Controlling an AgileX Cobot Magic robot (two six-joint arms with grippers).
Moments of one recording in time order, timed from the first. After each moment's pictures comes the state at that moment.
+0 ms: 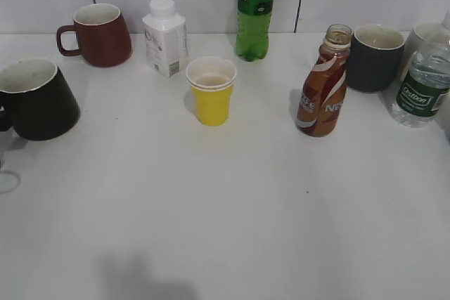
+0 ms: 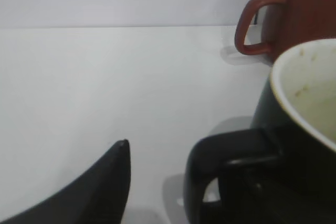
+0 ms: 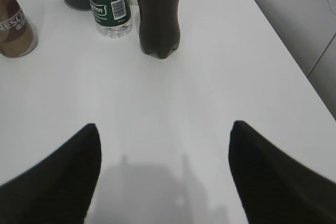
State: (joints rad) left arm 0.06 1.79 -0.39 0.03 -1.05 0.02; right arm 0.07 -0.01 -0.50 -0.15 1.05 0.18
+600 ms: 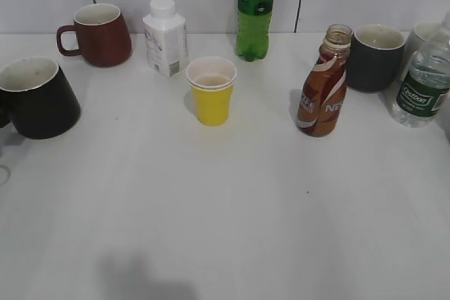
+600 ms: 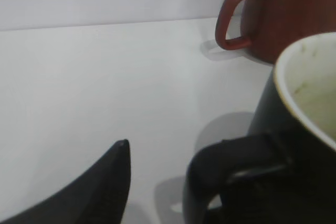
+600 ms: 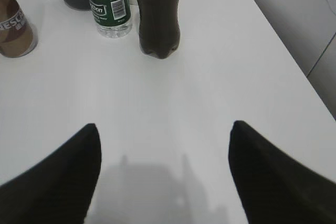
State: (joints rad) left arm 0.18 1.81 -0.48 0.33 -0.95 -0.08; right arm 0.07 -0.01 -0.50 -0.15 1.05 0.18
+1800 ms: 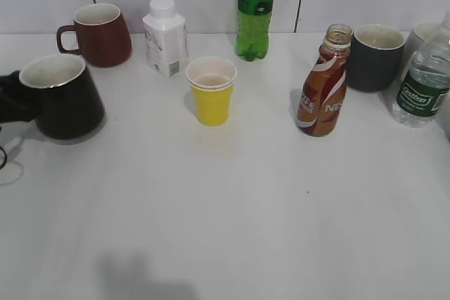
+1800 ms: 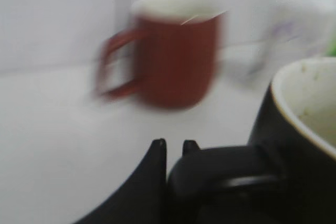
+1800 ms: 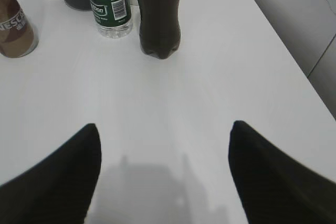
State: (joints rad) left arm 0.18 1.95 -0.59 0.65 -1.16 -0.24; right arm 0.07 -0.01 -0.50 -0.15 1.05 0.18
